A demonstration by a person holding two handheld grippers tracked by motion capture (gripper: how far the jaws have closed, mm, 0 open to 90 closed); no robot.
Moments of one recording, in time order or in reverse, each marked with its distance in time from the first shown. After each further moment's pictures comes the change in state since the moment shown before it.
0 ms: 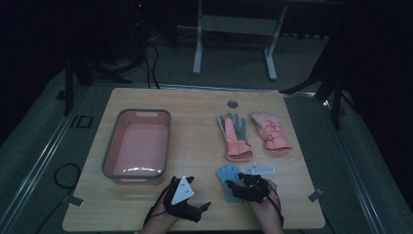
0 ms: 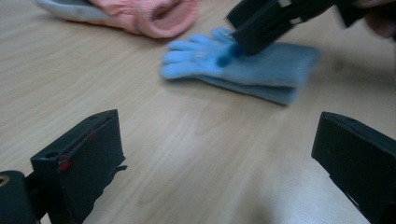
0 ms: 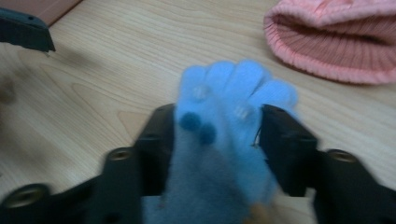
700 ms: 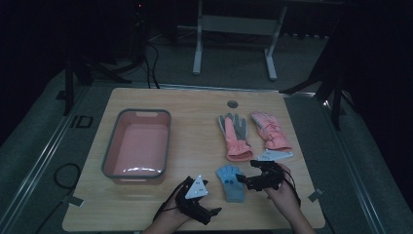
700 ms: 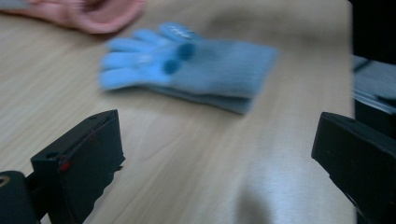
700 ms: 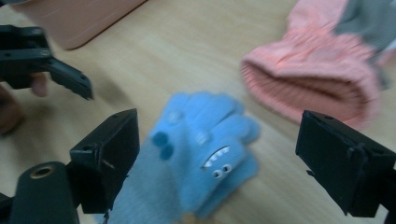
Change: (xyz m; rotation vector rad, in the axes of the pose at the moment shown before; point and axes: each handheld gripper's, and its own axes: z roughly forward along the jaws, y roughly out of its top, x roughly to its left) left arm -0.009 0.022 0.024 0.097 -0.206 0.031; right arm -0.054 0.024 -0.017 -0.026 0.188 -0.082
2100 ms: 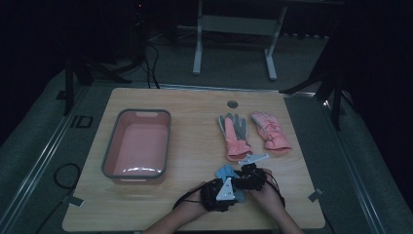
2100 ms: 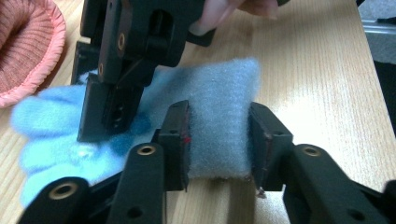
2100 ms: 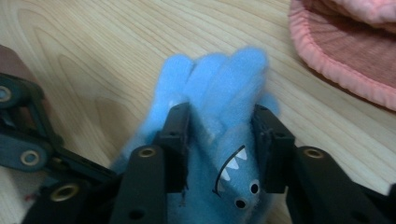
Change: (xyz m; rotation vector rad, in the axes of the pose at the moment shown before) left arm -0.009 0.035 0.059 0.140 -0.035 0.281; right arm 0.010 -0.011 0.057 0.146 0.004 -0.019
